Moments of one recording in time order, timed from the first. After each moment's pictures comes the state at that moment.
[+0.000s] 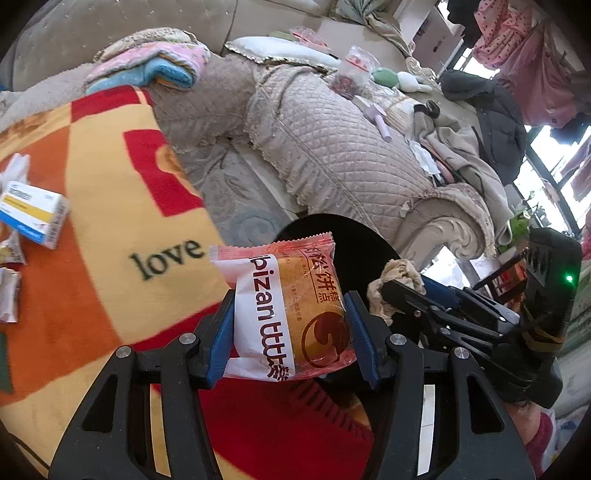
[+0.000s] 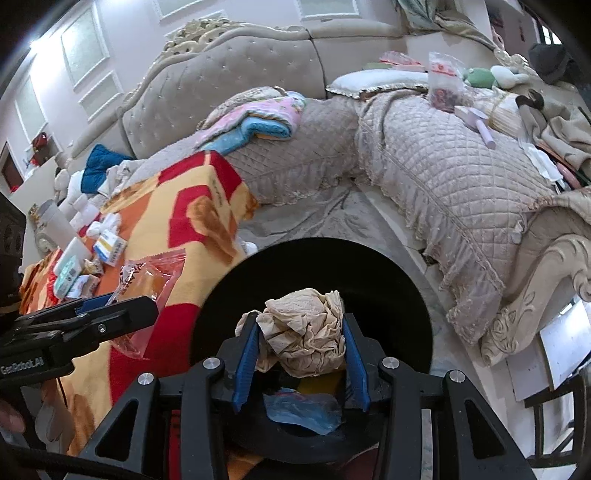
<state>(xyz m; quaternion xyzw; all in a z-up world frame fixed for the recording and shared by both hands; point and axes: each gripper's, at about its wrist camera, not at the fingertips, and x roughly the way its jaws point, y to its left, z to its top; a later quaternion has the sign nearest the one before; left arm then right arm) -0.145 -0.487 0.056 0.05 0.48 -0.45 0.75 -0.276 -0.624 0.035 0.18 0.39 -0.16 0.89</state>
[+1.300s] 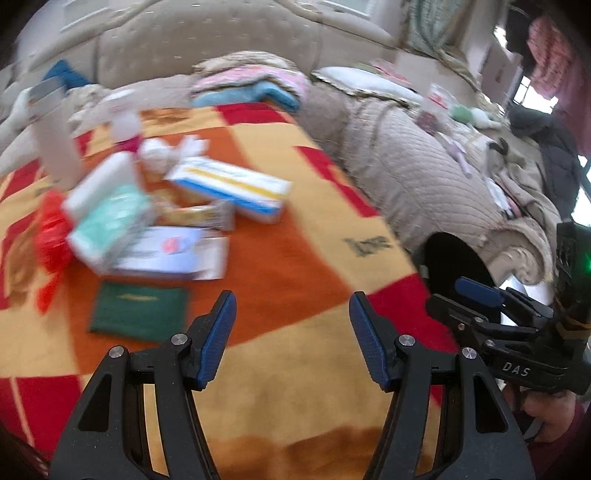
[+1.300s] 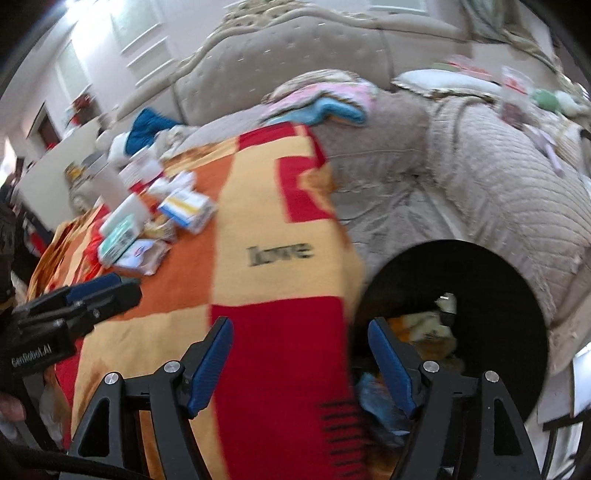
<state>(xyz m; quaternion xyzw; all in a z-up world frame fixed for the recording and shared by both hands) -0.108 -0.324 0.069 0.05 0.44 -0.30 0.85 -0.208 -0.512 0.038 0.14 0.41 -0.05 0.90</state>
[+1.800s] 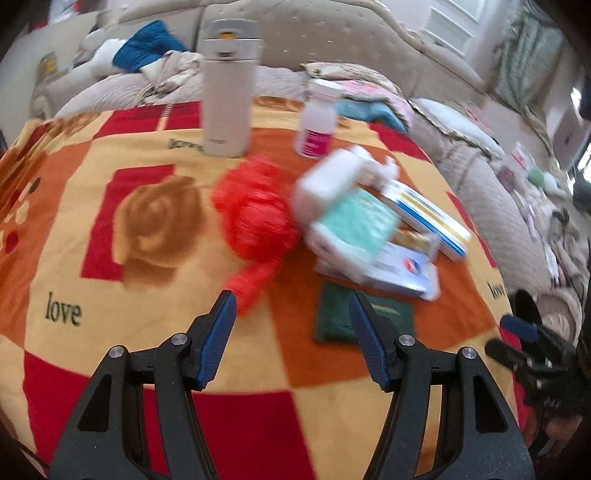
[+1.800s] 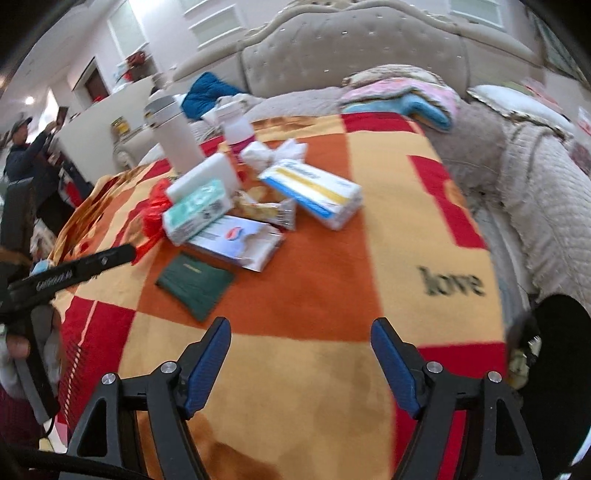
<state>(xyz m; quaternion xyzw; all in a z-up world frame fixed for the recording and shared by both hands) -0.032 -0.165 0.058 -0.02 0.45 -0.17 0.87 -0.141 -0.406 0.036 0.10 0.44 0.05 0.89</state>
